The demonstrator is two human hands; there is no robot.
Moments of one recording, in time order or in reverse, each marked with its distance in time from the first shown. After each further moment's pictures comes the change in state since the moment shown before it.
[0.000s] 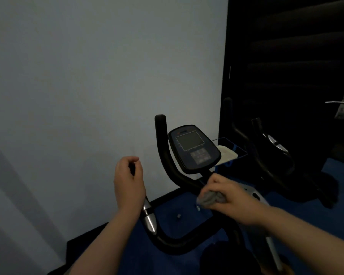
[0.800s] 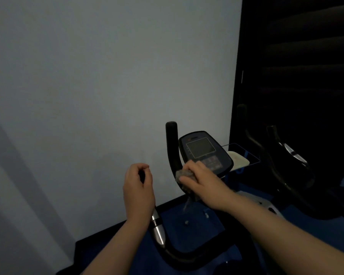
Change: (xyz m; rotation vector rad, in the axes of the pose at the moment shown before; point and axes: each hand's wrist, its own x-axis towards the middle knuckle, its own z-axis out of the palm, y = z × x) left_hand 0.002 0.000 0.001 0.032 0.024 0.002; right_hand 0.093 -0.024 0.024 0.051 0.146 0.036
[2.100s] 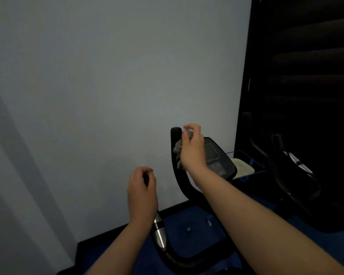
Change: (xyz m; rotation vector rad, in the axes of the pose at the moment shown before) left_hand -0.002 0.005 0.000 0.012 0.010 -0.020; right_hand 0.092 -0.039 0.008 0.273 0.615 0.184
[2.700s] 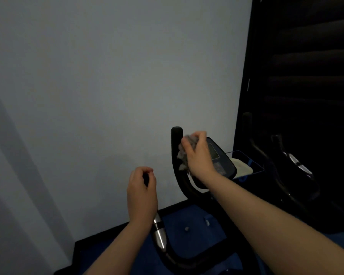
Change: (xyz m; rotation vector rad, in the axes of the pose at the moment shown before) left_hand 0.000 -0.002 -0.001 -0.004 -0.009 0.006; right_hand -0.002 0.022 -0.014 0.112 -0.125 -0.042
